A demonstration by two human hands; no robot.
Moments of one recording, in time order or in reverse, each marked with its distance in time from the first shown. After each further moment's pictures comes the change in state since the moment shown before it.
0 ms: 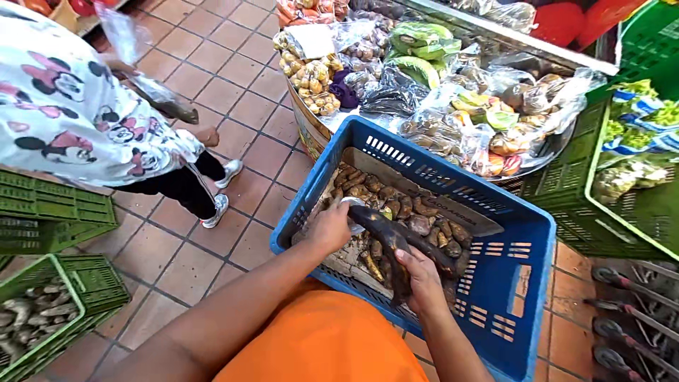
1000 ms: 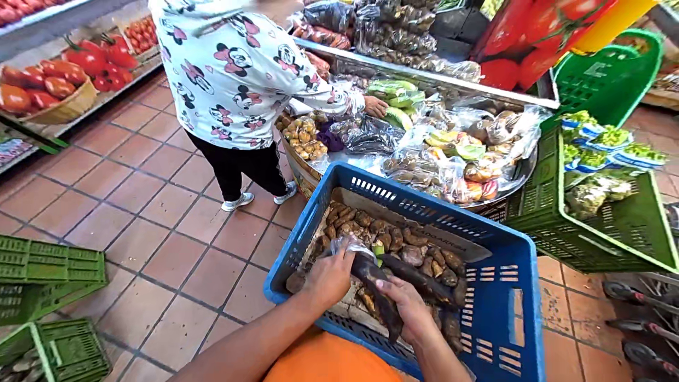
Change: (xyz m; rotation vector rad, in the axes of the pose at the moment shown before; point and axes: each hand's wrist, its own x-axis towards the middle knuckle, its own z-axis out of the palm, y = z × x) left_hand -0.018 0.027 0.006 0.293 -0.008 0.174; right_hand 0.015 -0.013 0.005 0.007 -0.124 0.129
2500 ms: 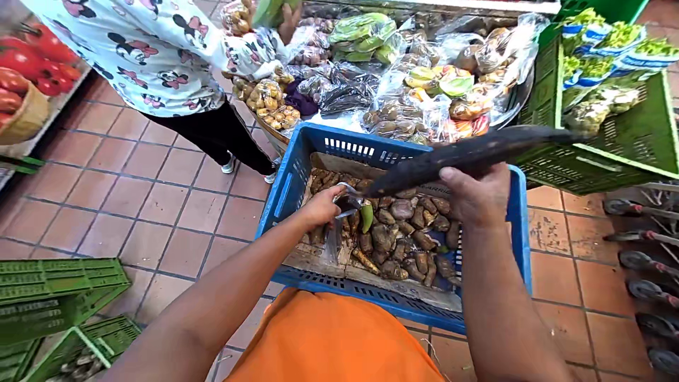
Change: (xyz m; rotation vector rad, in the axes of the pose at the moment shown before) left_hand 0.080 -0.006 -0.027 -0.750 -0.304 -0.060; right_hand 0.008 -0.131 -0.075 -0.019 0.034 -1.136
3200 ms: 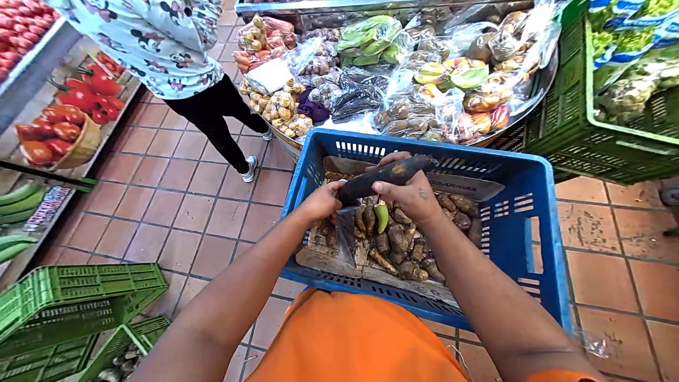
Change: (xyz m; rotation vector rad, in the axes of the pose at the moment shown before) left_hand -0.010 -0.005 -0.028 -0.166 0.052 -0.011; right_hand -0.010 0.066 0.064 0.071 -0.337 0.258
